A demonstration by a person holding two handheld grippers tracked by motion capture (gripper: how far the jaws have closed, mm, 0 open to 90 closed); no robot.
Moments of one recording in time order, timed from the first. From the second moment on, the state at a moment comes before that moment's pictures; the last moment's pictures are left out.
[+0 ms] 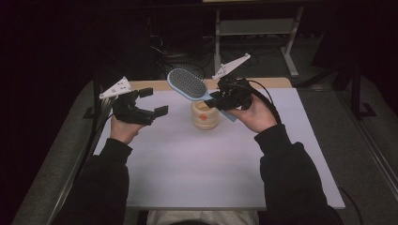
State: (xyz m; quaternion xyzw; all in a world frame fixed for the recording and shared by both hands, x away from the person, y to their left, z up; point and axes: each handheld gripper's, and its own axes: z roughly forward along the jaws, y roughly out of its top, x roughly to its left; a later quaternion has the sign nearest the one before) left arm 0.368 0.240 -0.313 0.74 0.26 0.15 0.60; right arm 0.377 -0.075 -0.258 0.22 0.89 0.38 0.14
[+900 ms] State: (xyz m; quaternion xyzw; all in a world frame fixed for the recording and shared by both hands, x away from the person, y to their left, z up) left arm 0.386 0.203 -0.302 0.72 0.30 0.11 0.61; right arm 0.376 -0.064 -0.268 0.22 0.88 0.39 0.16
